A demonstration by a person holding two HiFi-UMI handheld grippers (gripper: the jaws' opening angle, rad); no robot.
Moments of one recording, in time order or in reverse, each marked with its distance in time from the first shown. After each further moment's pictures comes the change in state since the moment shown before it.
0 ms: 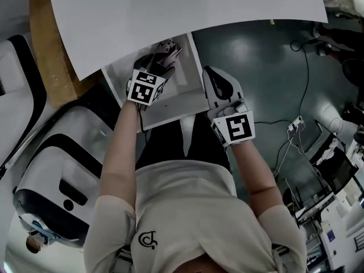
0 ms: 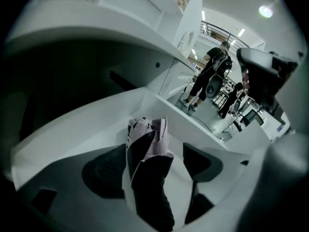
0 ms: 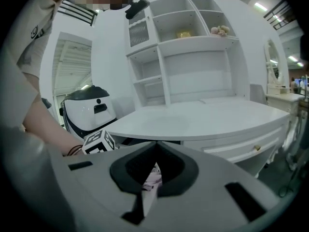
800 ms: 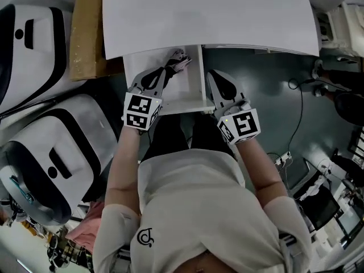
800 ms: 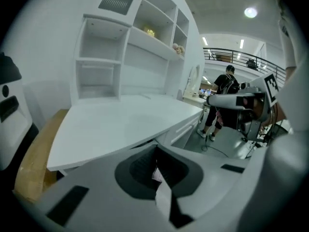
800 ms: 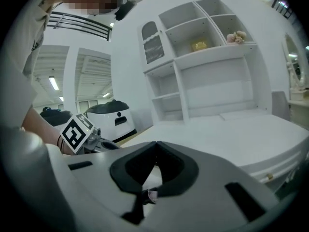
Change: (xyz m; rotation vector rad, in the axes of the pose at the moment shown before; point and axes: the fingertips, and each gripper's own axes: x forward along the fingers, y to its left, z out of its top) left arm -0.180 -0.041 0.076 -0.039 -0.415 0.265; right arm -0.029 0.025 0.083 -0.041 -0.100 0.236
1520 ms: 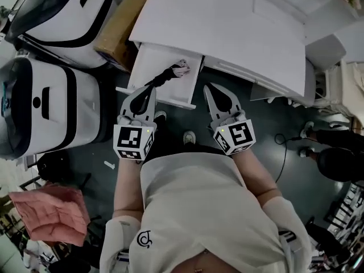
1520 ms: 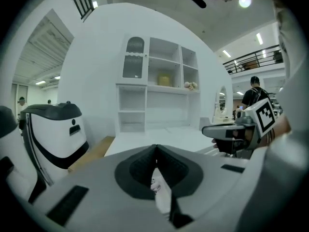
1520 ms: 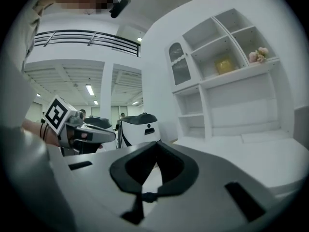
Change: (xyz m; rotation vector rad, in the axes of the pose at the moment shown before) left arm -0.185 -0.142 0.059 -0.094 -0.373 0.502; right arm -0.121 0.036 0.056 -0.131 -0.125 0.338
